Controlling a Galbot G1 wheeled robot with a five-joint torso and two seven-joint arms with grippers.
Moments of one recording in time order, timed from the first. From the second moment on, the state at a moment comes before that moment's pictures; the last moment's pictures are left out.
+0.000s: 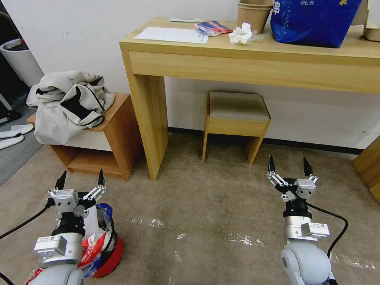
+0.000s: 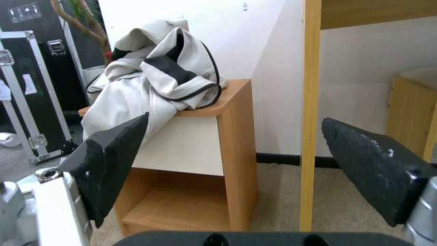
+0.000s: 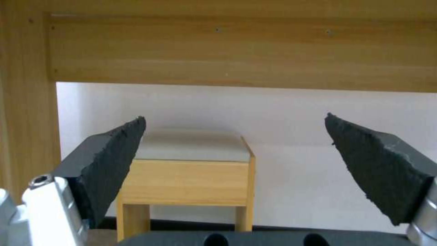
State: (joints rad) left arm 1.64 -1.52 -0.82 -2.26 -0.08 -0.02 0.05; right arm -1.48 1.37 0.59 2.04 0.13 0.30 0.16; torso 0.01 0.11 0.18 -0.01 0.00
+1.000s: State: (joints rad) left arm 1.64 -1.52 -0.82 -2.26 -0.08 -0.02 0.05; right arm -1.48 1.37 0.59 2.03 0.13 0.30 0.16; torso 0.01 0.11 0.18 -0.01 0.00
